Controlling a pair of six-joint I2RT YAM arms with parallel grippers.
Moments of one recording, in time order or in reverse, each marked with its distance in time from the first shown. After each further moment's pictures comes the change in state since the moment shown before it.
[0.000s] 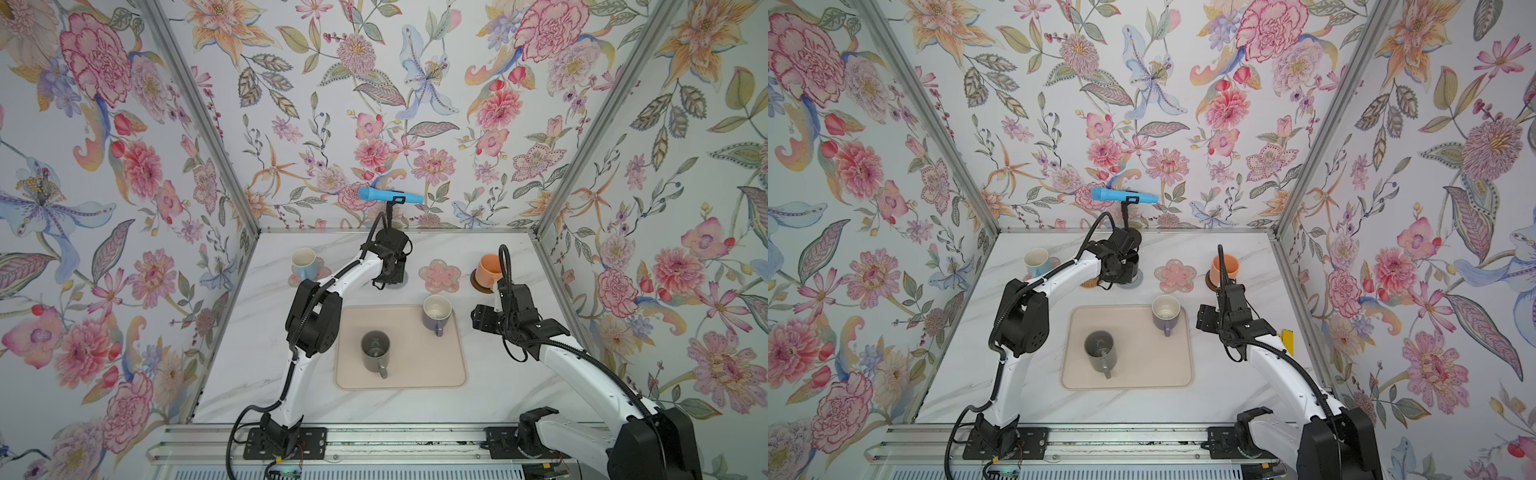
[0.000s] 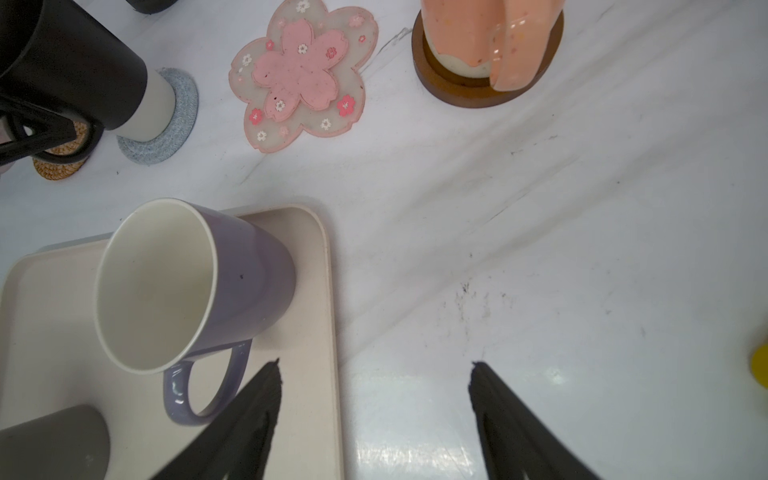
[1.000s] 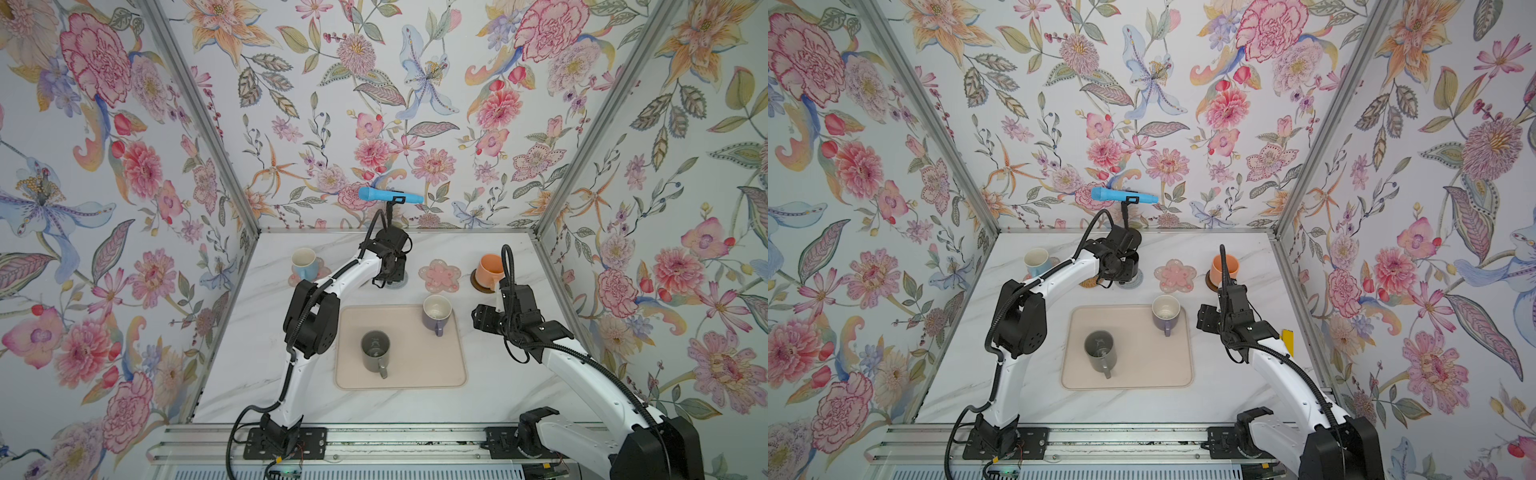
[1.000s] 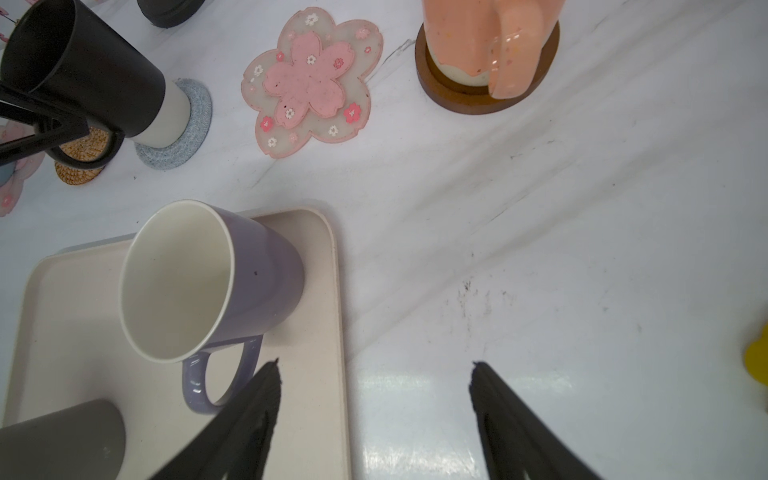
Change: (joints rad) left arm 0.000 -0.039 -0.007 0.013 0.008 -0.010; right arm 0.008 -0.029 0.000 -0.020 -0.005 0.013
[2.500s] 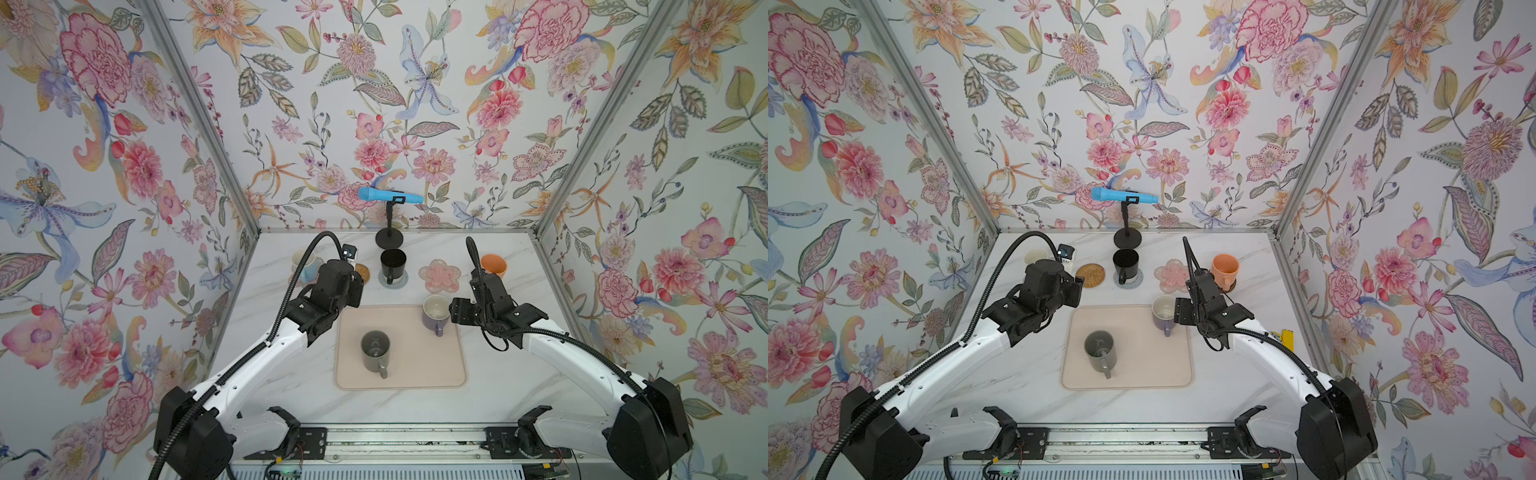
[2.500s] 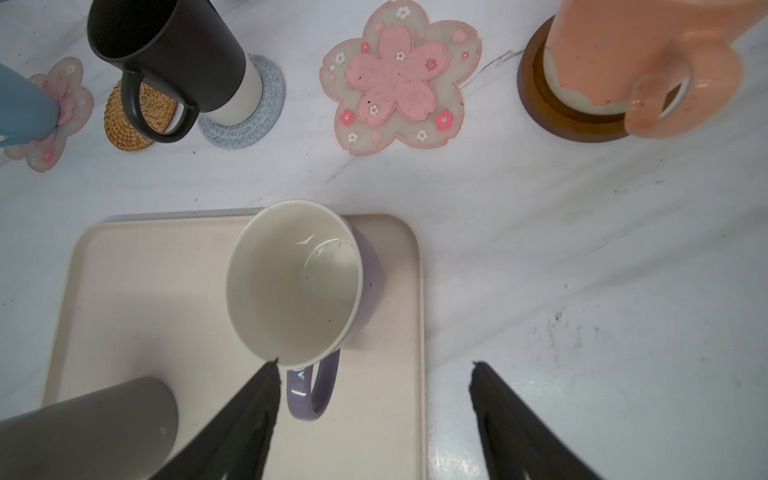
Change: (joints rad) left arm 0.000 -0.998 -0.943 0.434 -0.226 0.299; right arm 0.216 0.167 0.178 -0.032 0.100 0.055
